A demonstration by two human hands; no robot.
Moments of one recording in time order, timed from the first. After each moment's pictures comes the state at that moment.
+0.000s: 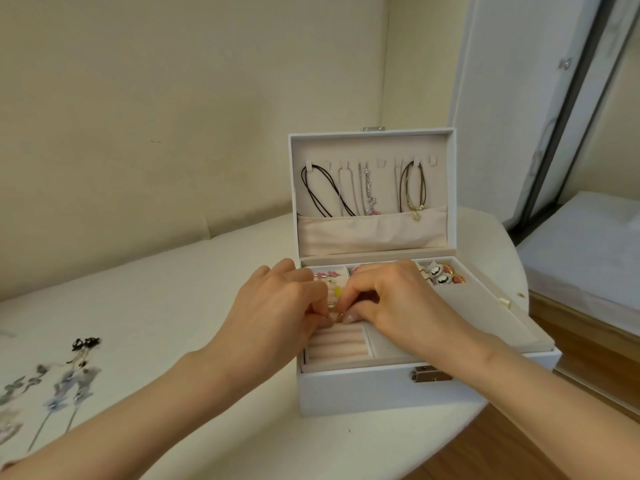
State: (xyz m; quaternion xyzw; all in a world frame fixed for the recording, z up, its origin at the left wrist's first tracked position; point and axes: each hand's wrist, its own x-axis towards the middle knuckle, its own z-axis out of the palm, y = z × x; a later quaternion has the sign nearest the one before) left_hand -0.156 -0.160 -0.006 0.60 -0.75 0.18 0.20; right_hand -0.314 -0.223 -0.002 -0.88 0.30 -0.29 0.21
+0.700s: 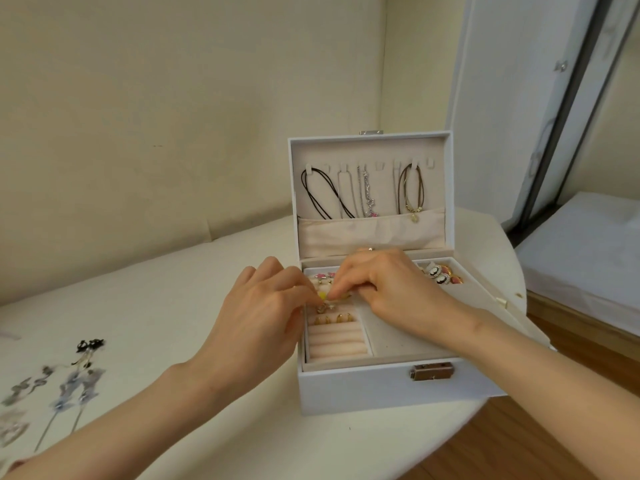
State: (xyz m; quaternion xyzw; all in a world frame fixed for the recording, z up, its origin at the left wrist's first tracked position) left_hand -0.140 -0.152 -0.016 0.58 -0.75 0.20 0.23; right_hand -0.313 -0.240 0.004 -0.92 0.23 -0.28 0.18
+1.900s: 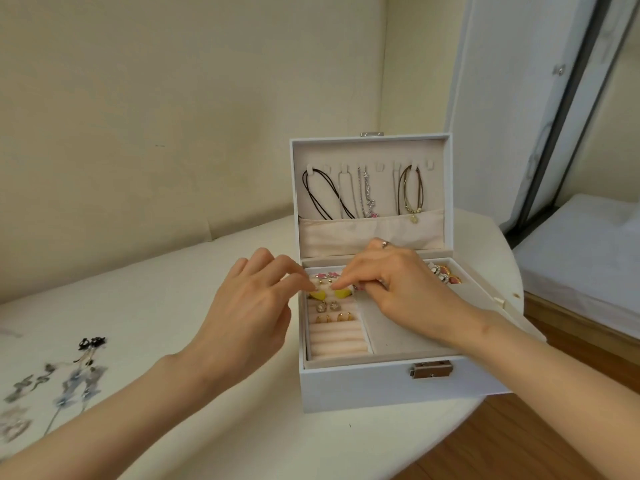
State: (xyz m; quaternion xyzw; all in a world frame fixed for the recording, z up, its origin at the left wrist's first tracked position) left_hand -0.130 -0.153 -0.012 0.57 -0.76 0.23 0.21; right_hand -0.321 -0.247 -0.004 -0.91 0.21 -0.33 0.14
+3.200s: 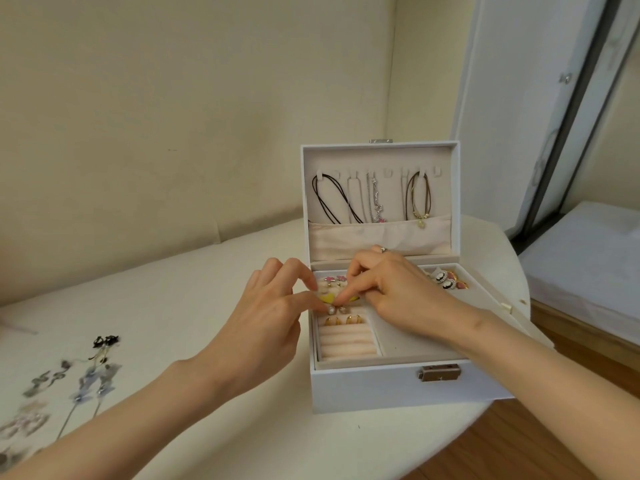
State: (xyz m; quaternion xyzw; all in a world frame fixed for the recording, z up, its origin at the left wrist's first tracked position) left_hand -0.129 -0.147 -0.021 0.57 -0.77 0.16 0.24; right_hand -0.306 -0.250 -0.002 -0.93 0.27 -0.24 0.13
